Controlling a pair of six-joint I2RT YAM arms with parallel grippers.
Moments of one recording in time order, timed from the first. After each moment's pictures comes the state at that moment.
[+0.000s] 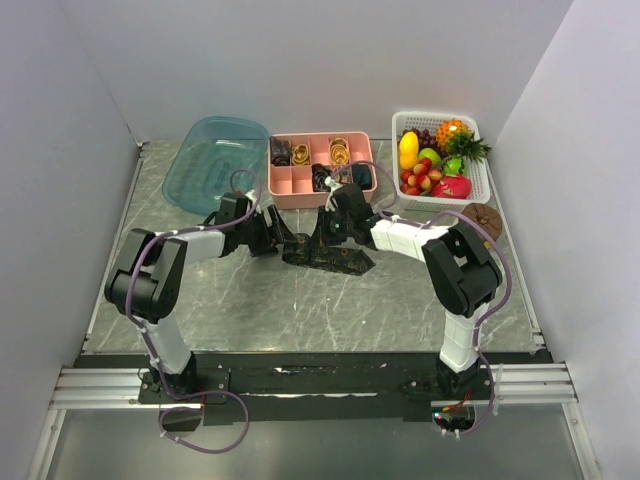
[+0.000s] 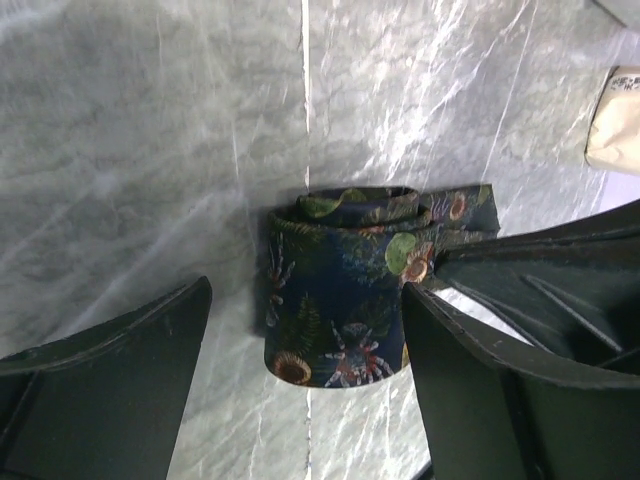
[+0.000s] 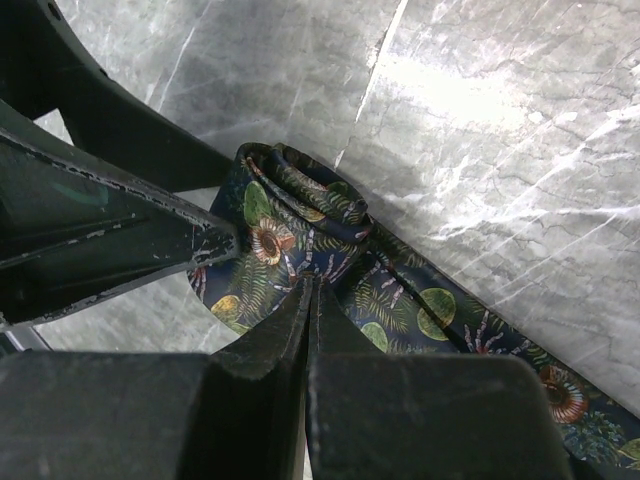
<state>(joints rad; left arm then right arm) -0.31 1.78 0.92 0.10 0.45 -0.68 0.58 1.89 1.18 -0.02 -0.30 0.47</state>
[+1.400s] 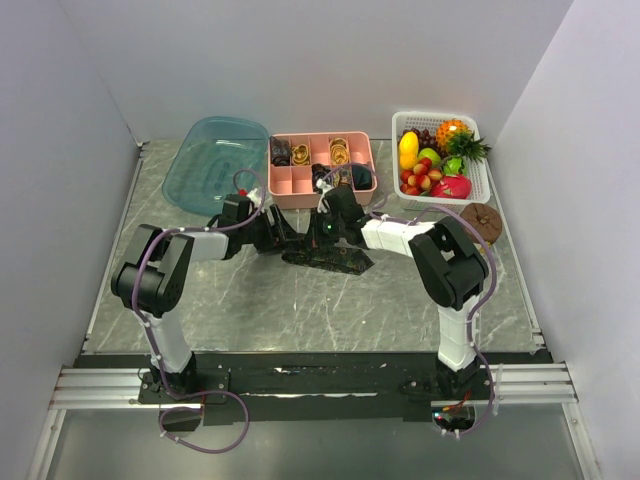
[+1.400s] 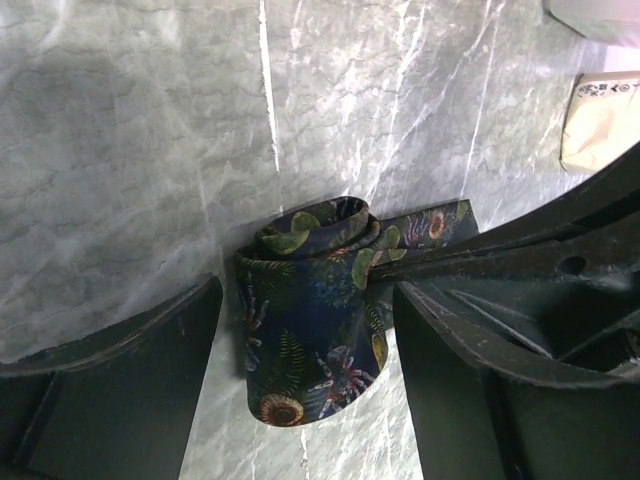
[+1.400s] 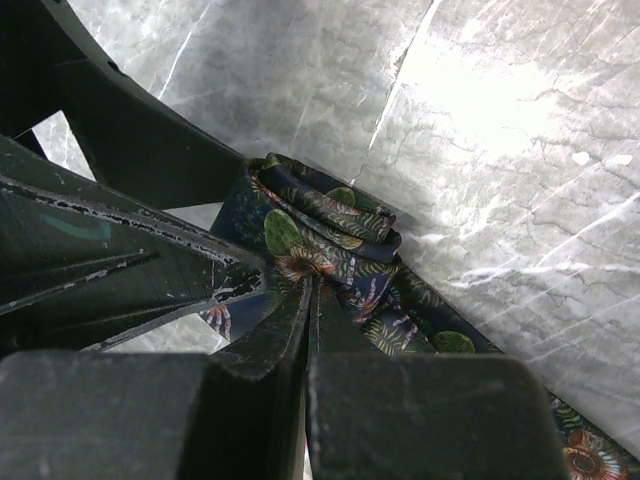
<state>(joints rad) -0.32 1.84 0.90 0.26 0.48 -0.69 0.60 1.98 1.23 0.01 -0.30 0.47</state>
